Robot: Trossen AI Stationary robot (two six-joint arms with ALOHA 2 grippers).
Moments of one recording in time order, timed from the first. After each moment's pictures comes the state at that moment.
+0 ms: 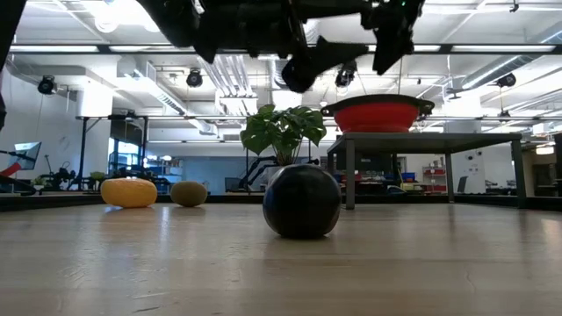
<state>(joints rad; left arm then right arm) -0.01 1.75 1.09 0.54 0.31 -0.29 -0.69 1.52 1.78 -1.28 0.00 -0.16</state>
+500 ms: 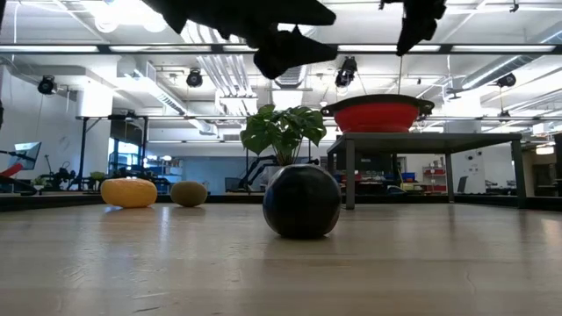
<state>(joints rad) -0.06 1.60 1.09 0.17 0.18 -0.10 -0.44 1.26 1.53 -1.27 0.00 -0.08</state>
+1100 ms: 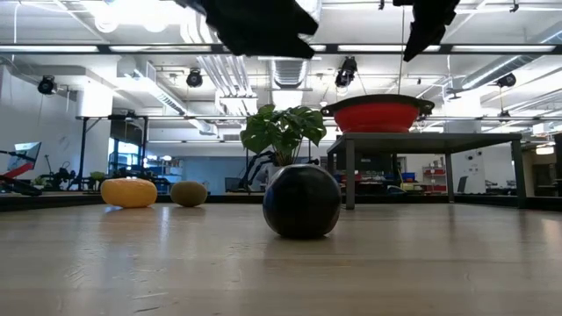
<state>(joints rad) -0.34 1.61 1.09 0.04 -0.31 -0.05 -0.42 1.17 1.39 -1.20 0.02 -0.08</state>
